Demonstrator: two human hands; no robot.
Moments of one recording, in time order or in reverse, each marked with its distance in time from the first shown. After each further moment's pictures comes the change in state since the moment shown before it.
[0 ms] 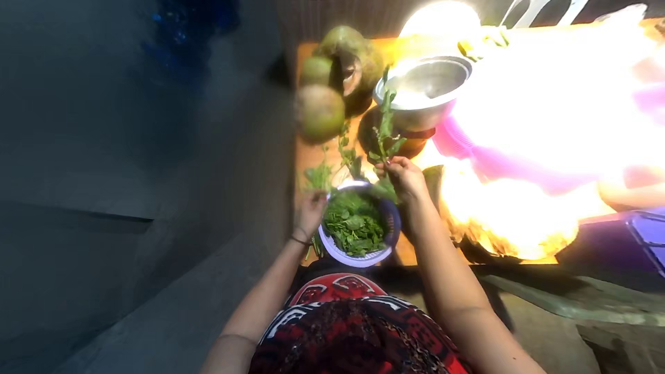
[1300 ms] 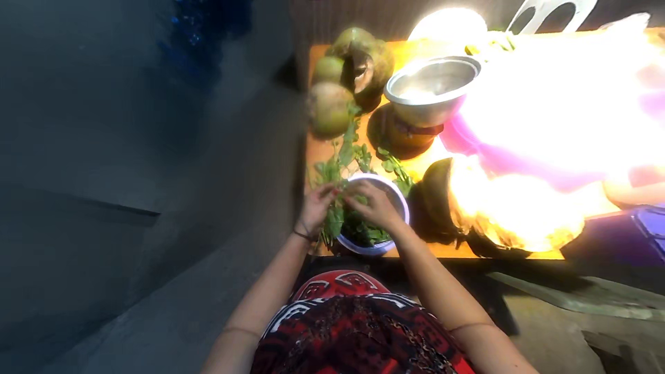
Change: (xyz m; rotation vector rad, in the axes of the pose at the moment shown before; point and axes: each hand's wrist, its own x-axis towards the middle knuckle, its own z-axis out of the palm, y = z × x) left_hand -0.035 0.027 -0.021 -0.455 -0.103 0.008; right_hand -0.090 0.043 0.050 -0.805 -0.517 -0.609
